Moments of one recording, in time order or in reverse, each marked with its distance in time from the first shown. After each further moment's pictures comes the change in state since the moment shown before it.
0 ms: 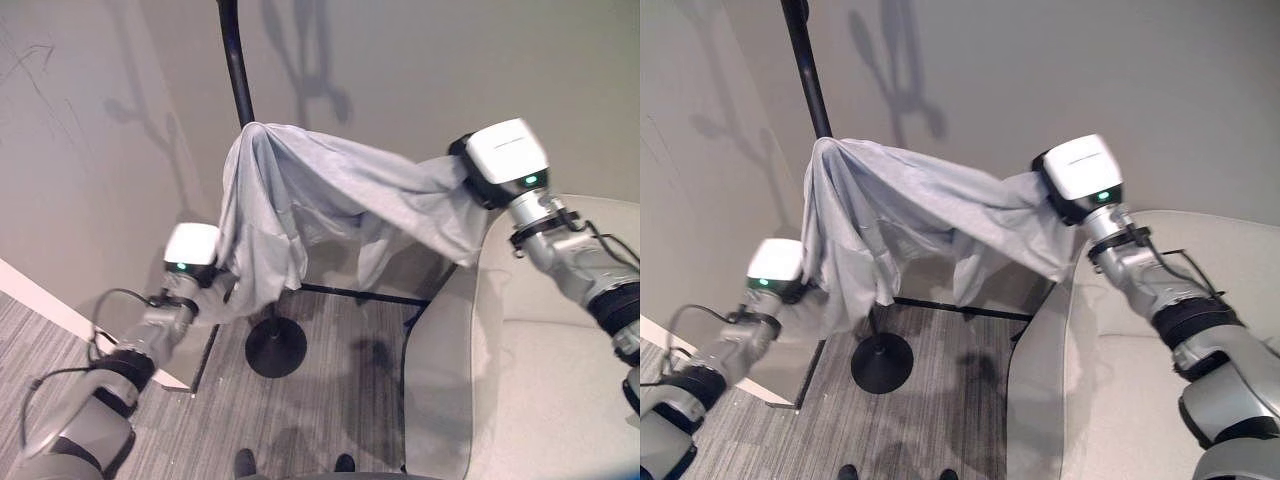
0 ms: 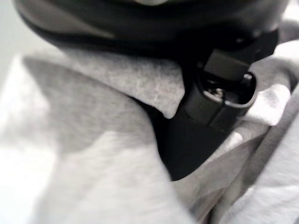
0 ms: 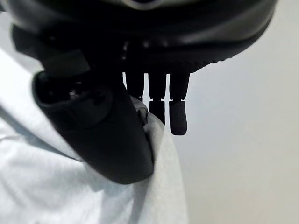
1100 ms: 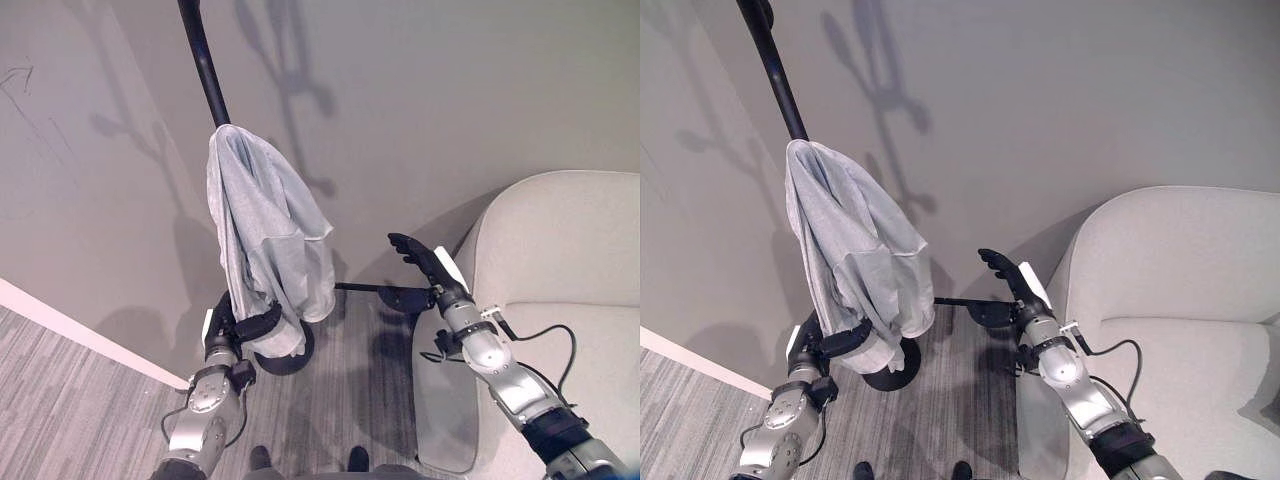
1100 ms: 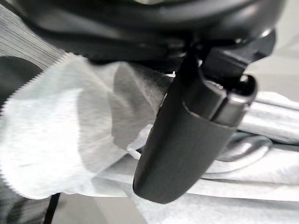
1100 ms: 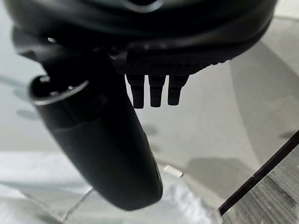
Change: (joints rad) left arm 0.521 -0.298 0.318 -0.506 -1.198 -0.056 -0.220; right arm 0.605 0.288 -0.301 -0.336 0.674 0.012 0.339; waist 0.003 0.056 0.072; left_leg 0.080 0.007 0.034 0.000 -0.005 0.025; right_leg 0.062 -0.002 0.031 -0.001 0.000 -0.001
